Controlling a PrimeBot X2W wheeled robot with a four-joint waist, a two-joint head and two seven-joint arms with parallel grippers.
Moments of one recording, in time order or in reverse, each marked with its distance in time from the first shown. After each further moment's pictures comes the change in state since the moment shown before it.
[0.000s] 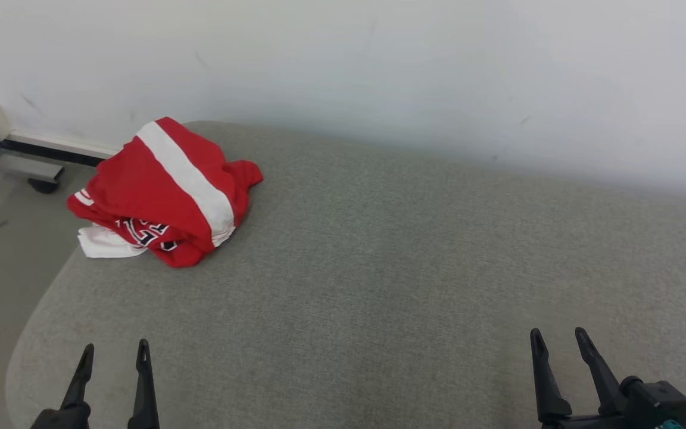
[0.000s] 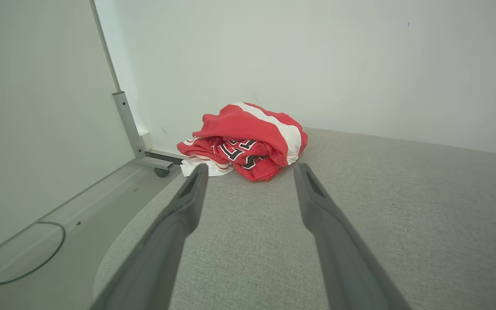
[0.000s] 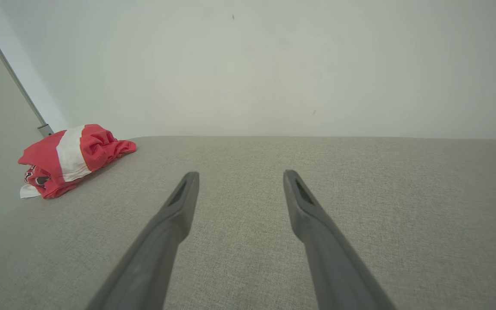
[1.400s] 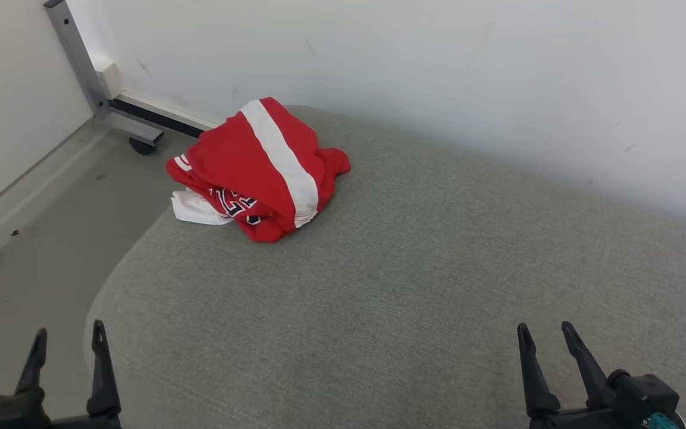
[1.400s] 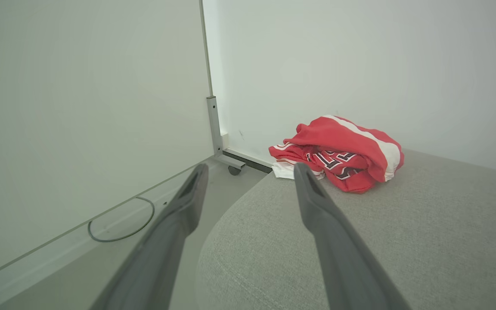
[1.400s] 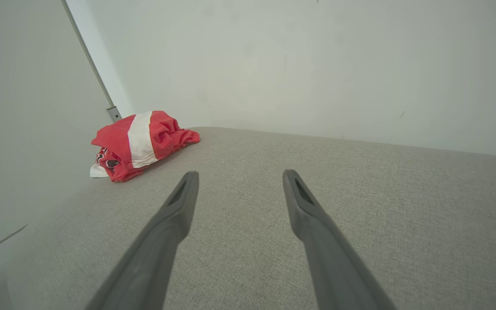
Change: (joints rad) left arm -0.014 0.045 0.041 -0.012 -0.038 0.058 0.006; right arm -0.020 0.000 0.034 0.025 0.010 0.000 -0.010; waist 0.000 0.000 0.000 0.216
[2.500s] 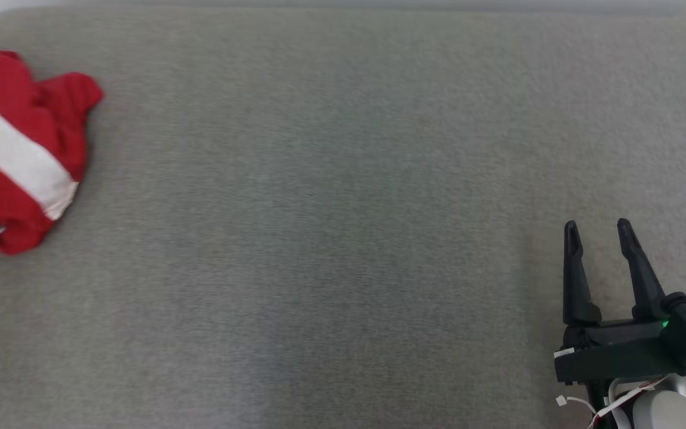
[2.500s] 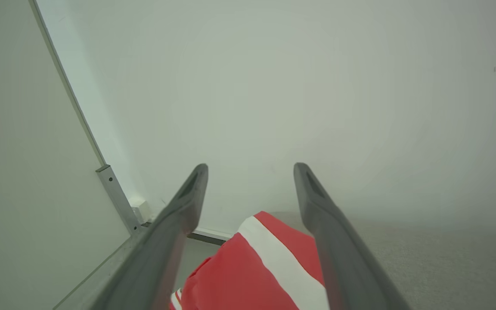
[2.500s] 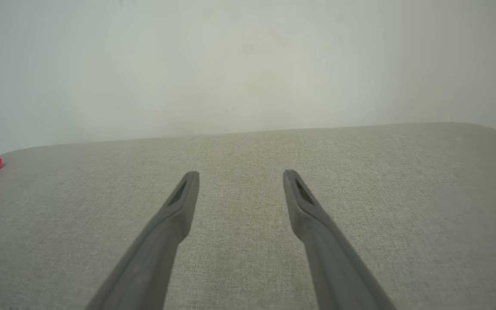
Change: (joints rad) left arm -0.686 0.322 0.163 0.273 -0.170 -0.089 0.118; right arm -0.182 -0.001 -0.095 -0.118 -0.093 0.000 -0.018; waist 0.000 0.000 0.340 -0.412
